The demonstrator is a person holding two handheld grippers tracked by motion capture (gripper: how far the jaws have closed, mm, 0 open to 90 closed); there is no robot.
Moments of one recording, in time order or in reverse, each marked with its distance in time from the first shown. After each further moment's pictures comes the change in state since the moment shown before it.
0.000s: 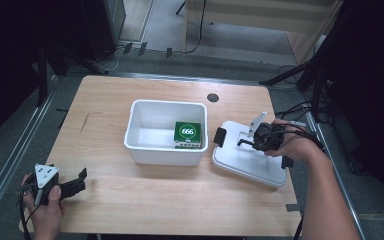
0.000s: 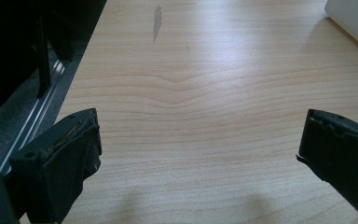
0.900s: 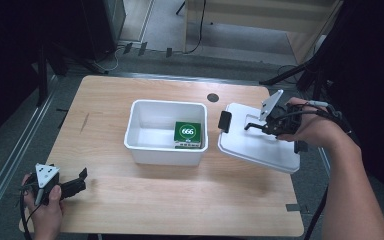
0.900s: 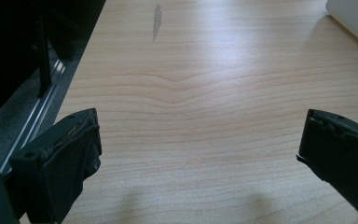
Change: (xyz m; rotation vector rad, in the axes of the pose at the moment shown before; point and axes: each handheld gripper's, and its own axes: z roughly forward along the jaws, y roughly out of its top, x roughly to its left) left arm -0.001 0.000 0.001 0.001 0.002 0.001; right arm -0.013 0.014 -0.087 -0.030 -0.056 -0.059
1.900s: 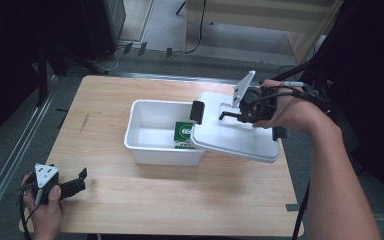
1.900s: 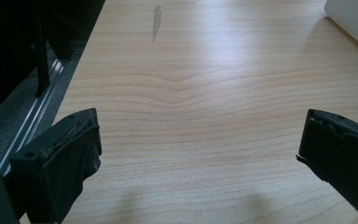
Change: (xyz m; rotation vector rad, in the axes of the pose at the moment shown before) left arm 0.001 0.000 0.000 0.003 -0.008 -0.004; right arm 0.007 0.084 -0.033 -0.055 0.016 -0.097
